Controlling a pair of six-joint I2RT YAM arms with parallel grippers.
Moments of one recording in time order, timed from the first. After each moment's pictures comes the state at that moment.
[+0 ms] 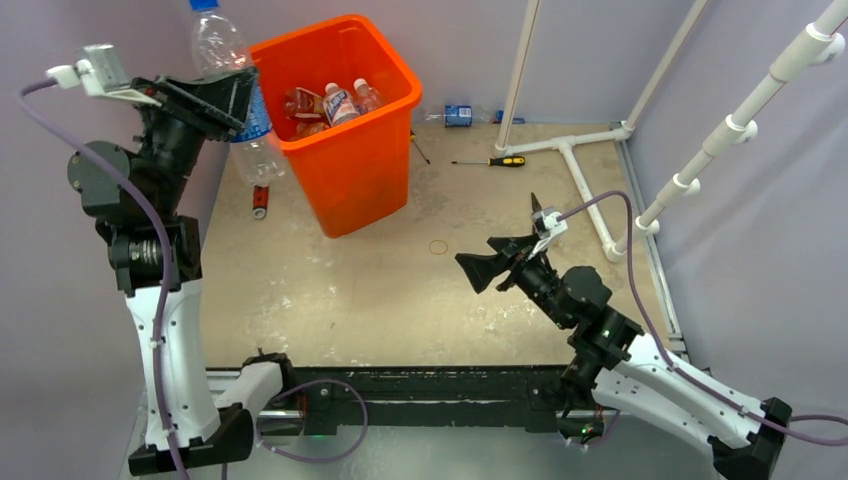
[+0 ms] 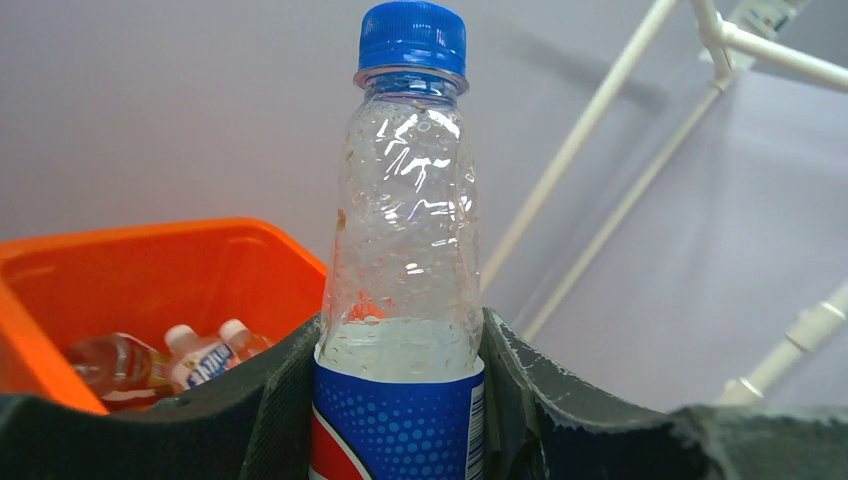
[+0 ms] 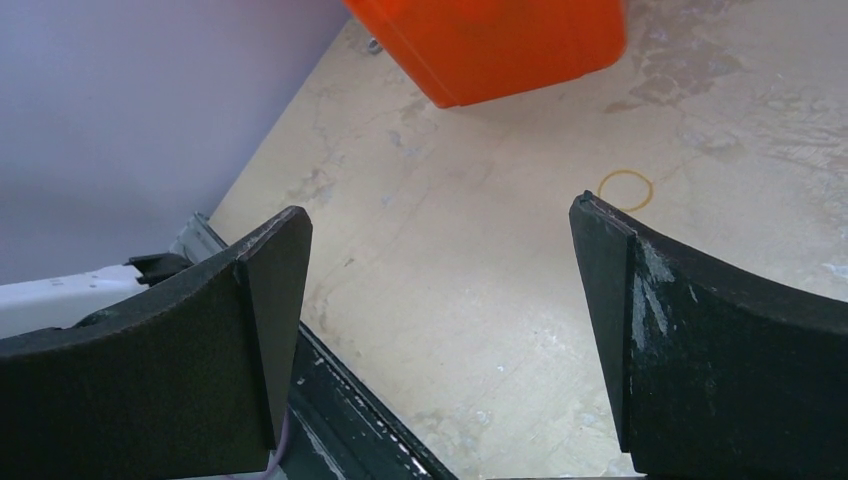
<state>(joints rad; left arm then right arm) 0.16 1.00 1.57 -0.12 0.40 -0.72 0.88 0.59 0.52 0.12 0.20 0.47</state>
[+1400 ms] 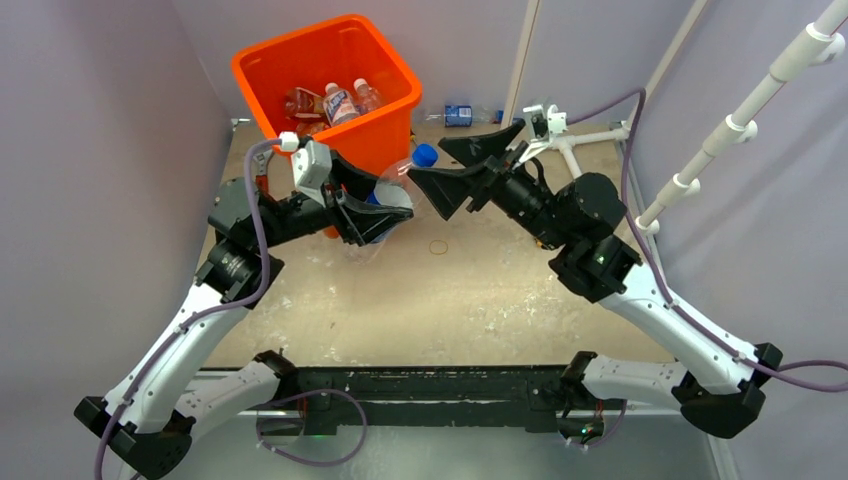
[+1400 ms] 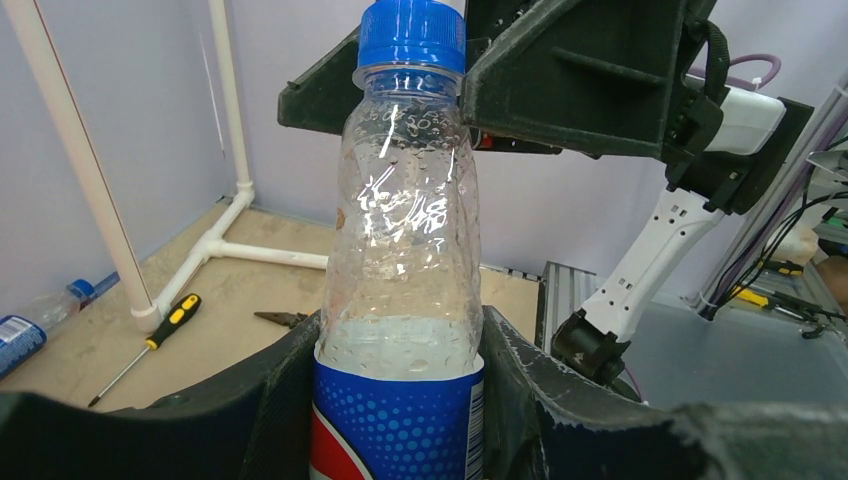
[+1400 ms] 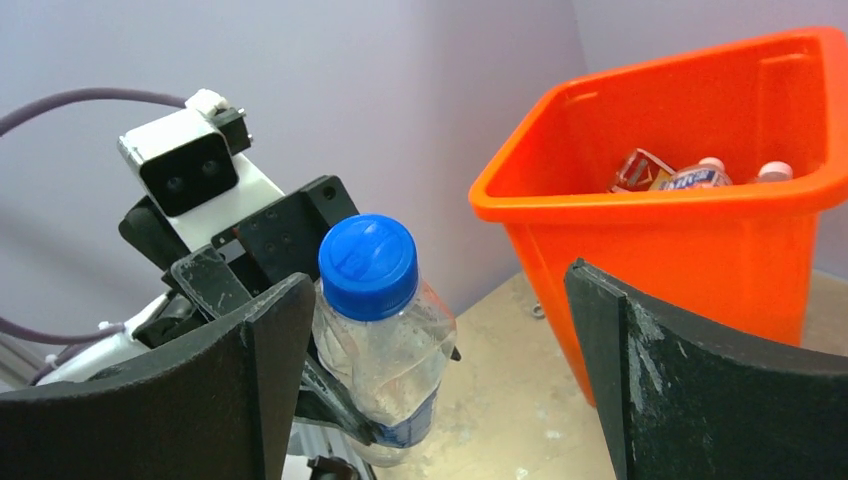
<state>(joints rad) -0.56 0.94 1.13 0.08 0.69 -0.29 0.88 1.07 1.29 0.16 -0.04 0.40</state>
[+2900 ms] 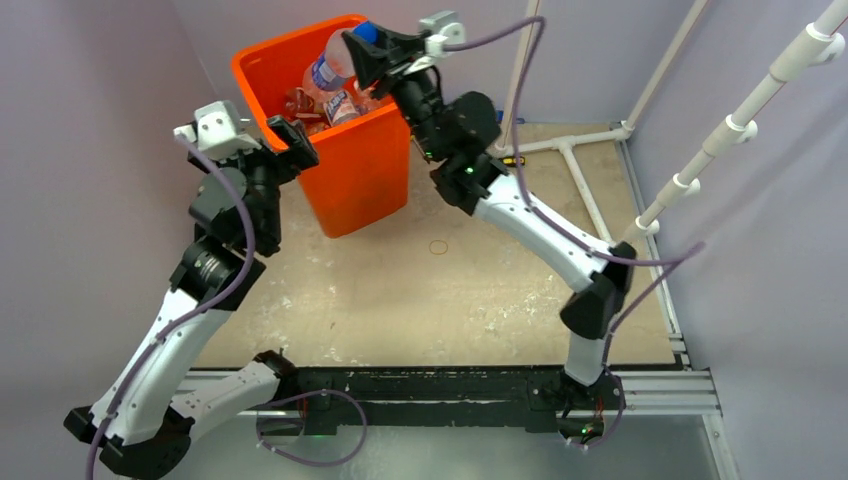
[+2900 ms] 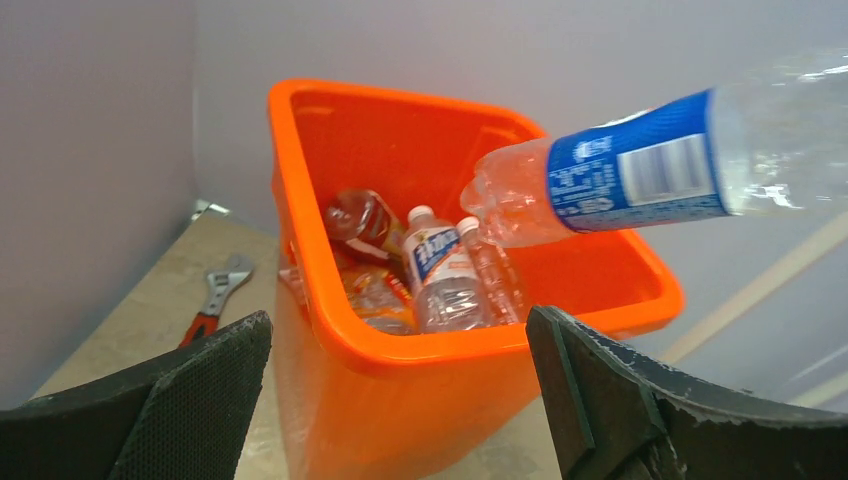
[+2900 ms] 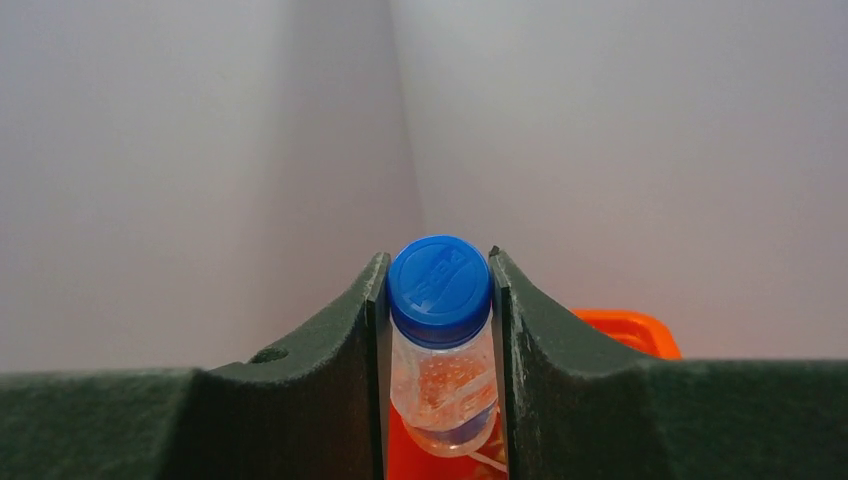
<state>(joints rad) -0.56 0.90 1.29 -0.20 -0.74 -0.24 0.87 1.78 1.97 0.55 0.16 0.02</state>
